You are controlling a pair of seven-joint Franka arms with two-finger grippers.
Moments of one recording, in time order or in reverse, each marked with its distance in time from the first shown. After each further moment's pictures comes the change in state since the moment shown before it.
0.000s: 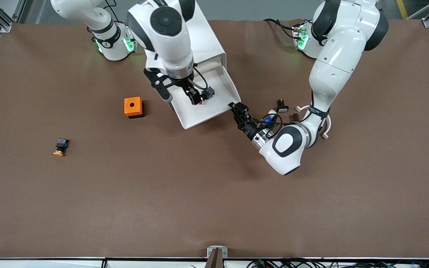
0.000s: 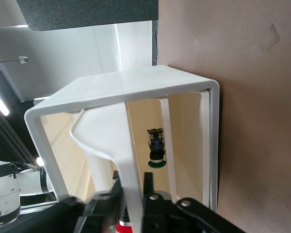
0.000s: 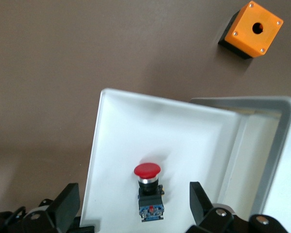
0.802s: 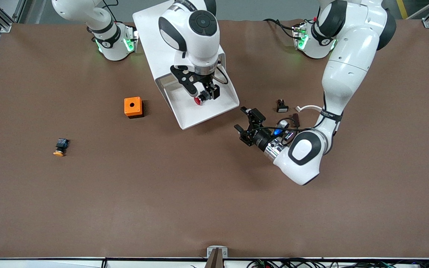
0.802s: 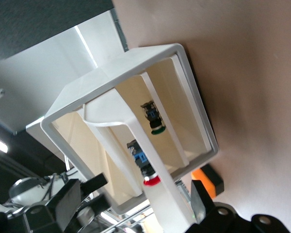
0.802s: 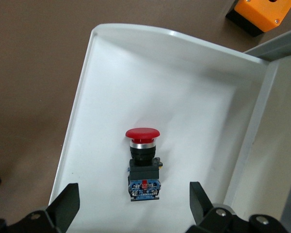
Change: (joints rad) left arm 0.071 -0.006 0.003 0.120 0.000 -0.009 0.310; right arm 0.102 0.088 0.000 0.001 -0.017 0.041 0.040
